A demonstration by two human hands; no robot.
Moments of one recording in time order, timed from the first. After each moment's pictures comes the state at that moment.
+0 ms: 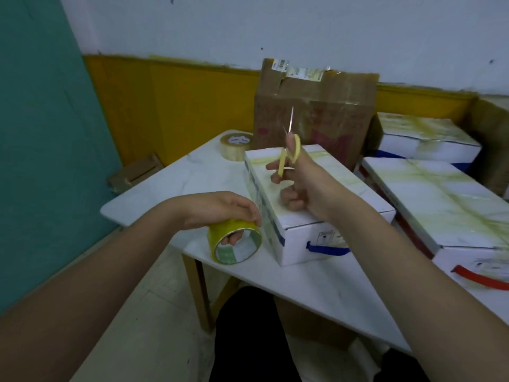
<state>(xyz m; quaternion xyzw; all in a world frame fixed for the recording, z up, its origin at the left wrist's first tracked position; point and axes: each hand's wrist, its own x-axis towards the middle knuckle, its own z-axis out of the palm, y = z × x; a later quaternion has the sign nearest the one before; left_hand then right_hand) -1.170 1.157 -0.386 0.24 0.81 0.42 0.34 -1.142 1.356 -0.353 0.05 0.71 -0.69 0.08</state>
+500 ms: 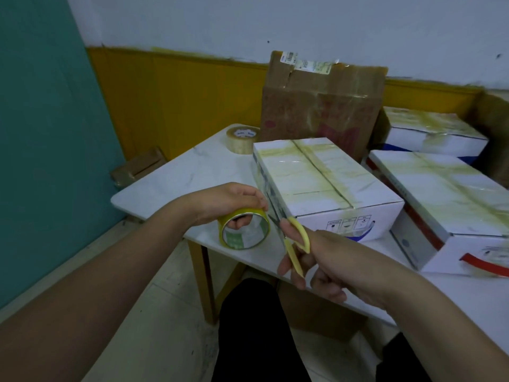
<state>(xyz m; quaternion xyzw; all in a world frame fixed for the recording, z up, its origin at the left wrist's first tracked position) -1.165 1.152 -0.400 0.23 0.79 0.49 0.28 -1.027 1.352 -0.380 0.04 0.80 -0.53 0.28</state>
